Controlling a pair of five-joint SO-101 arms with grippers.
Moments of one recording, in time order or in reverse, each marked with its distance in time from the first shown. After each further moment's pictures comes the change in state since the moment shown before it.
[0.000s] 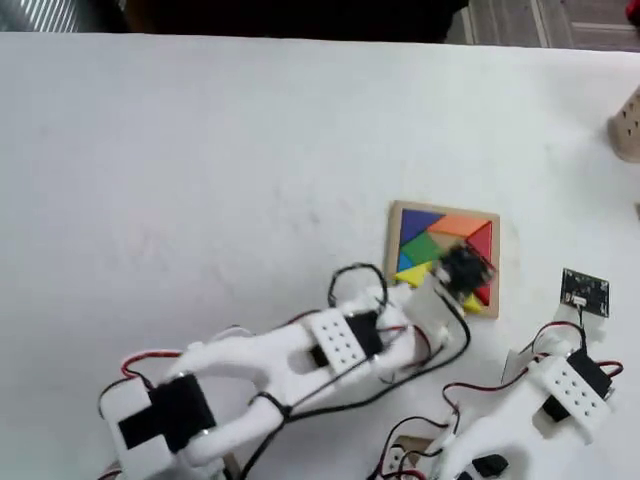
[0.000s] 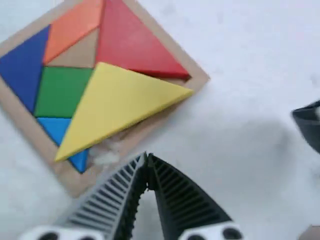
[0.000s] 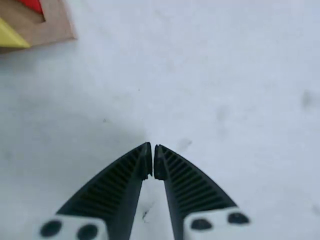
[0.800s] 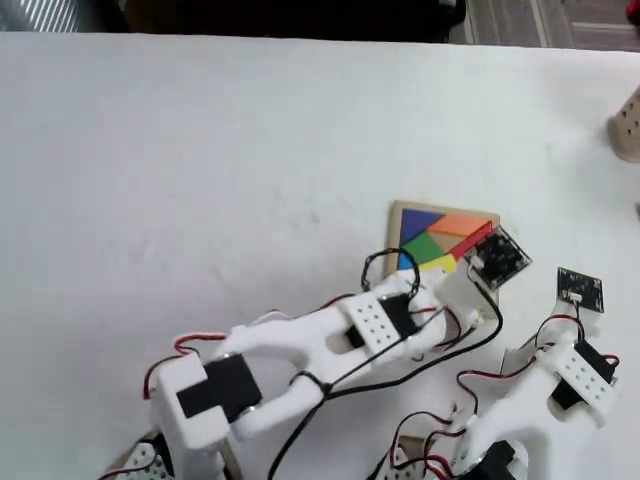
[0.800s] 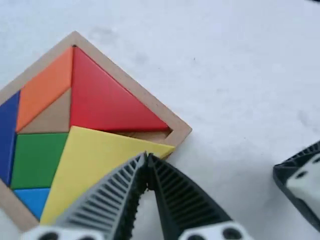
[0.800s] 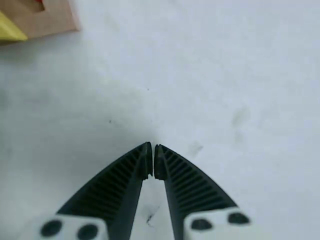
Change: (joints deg) left arm 0.2 14.8 -17.0 -1.4 -3.7; right arm -1.0 9.8 -2.5 -2.3 0.4
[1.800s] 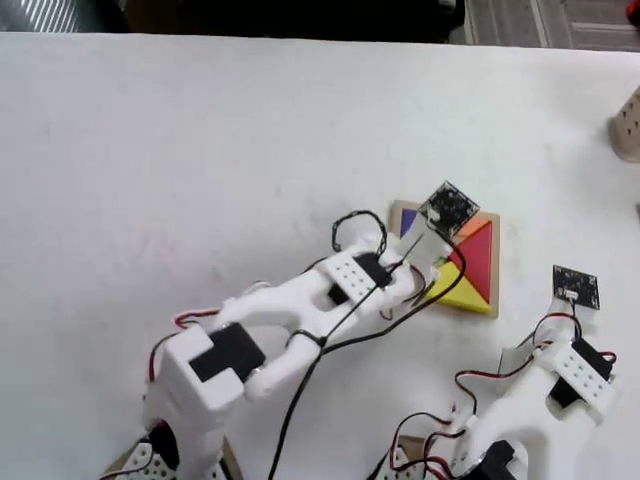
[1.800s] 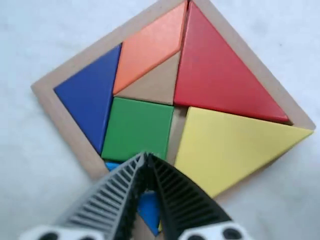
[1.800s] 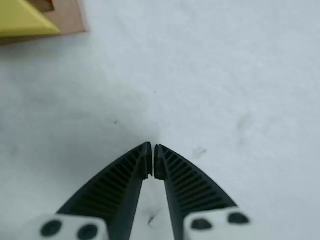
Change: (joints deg) left arm -11.0 7.0 -5.3 6.8 -0.3; right arm -1.1 0.0 0.0 0.0 0.4
